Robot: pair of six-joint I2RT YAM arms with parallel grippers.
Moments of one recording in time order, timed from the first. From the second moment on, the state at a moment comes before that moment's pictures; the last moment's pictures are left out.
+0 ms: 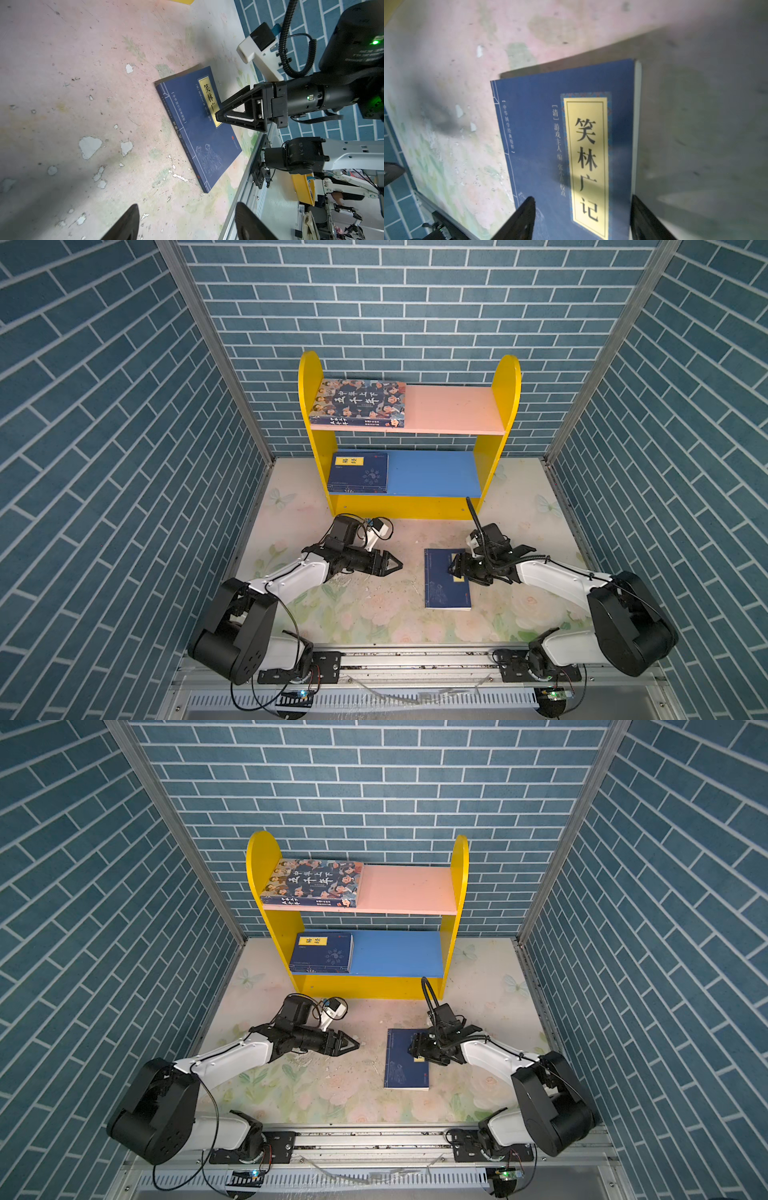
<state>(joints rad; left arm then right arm) -0.43 1.37 0.64 -0.14 0.76 -0.31 0.58 1.43 0.67 -0.33 -0.34 0.67</state>
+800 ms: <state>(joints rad) -0.46 1.52 0.59 -0.02 0.77 -0.36 0.63 1.41 0.61 -0.27 -0.41 0.67</state>
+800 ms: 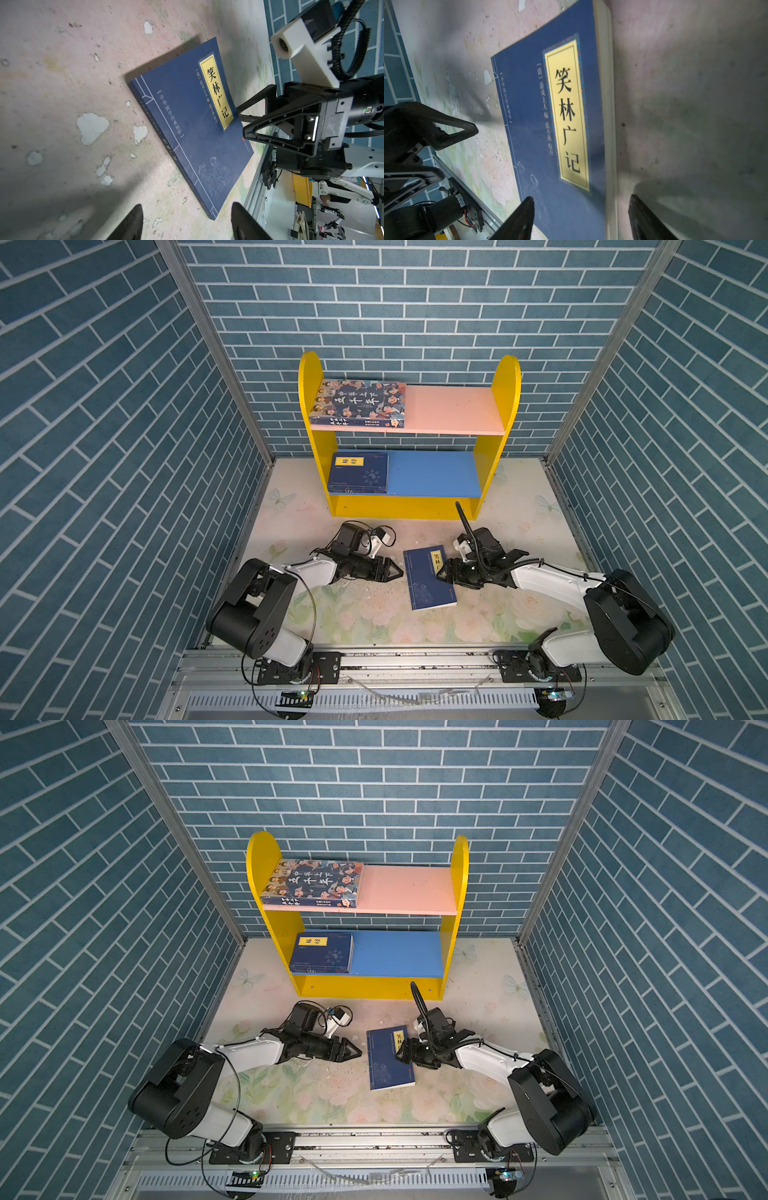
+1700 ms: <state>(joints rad) -0.53 1.66 0.62 0.08 0.80 -0.38 0.62 1.51 0.56 -0.02 -0.62 0.77</state>
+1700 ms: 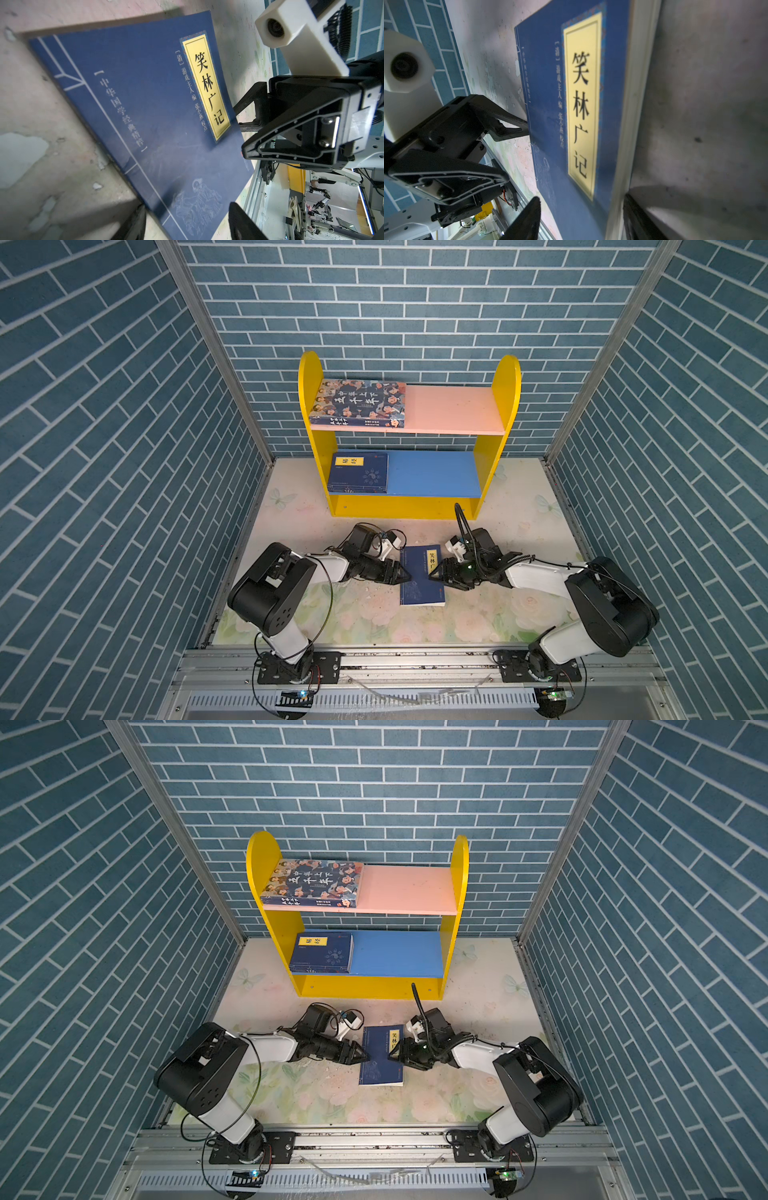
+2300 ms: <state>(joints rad) -0.53 1.66 0.63 0.07 0.79 -0.35 0.62 1.51 0.53 0.05 -0.63 0.84</state>
